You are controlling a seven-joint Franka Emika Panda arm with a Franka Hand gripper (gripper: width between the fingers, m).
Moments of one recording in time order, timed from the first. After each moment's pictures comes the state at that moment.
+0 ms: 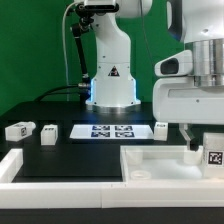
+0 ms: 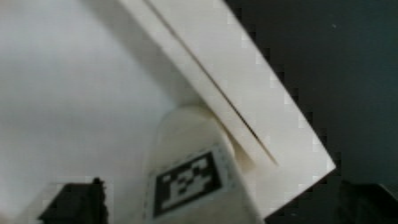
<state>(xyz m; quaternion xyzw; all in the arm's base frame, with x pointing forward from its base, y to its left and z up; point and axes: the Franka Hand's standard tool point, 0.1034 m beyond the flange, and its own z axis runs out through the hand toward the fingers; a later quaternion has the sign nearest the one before) 0.627 0.116 0.063 -0.97 0.23 -0.07 0.06</state>
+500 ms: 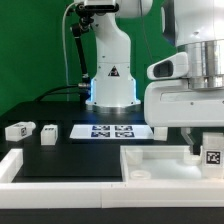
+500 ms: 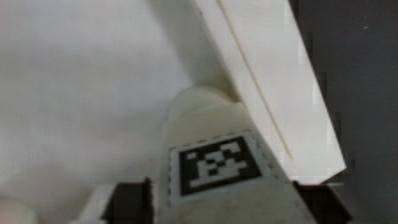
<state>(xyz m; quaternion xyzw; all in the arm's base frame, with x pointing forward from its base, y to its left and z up) 0.626 0.117 0.062 -0.95 0.29 -0.06 0.06</state>
